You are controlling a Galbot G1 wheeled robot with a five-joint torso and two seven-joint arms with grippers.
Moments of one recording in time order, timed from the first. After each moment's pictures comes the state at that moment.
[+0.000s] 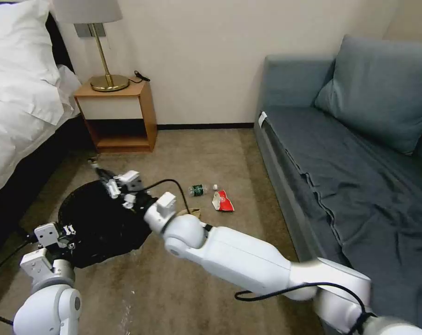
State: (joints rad) left arm 1.45 -1.53 -0.91 -2.11 -0.22 0.37 -0.16; right arm -0.35 1.46 -0.73 1.46 0.72 0.25 0.15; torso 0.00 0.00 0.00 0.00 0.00
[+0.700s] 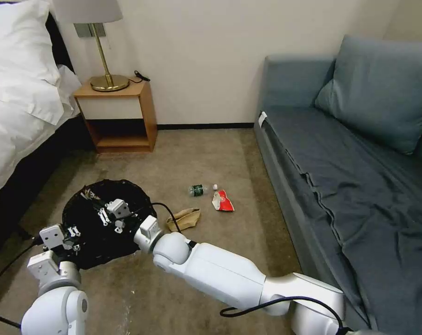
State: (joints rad) left arm 1.46 -1.57 -0.89 -2.13 -0.18 0.36 -0.16; right arm -0.45 1.59 -0.73 1.21 0.57 0.28 0.04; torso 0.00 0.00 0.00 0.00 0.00
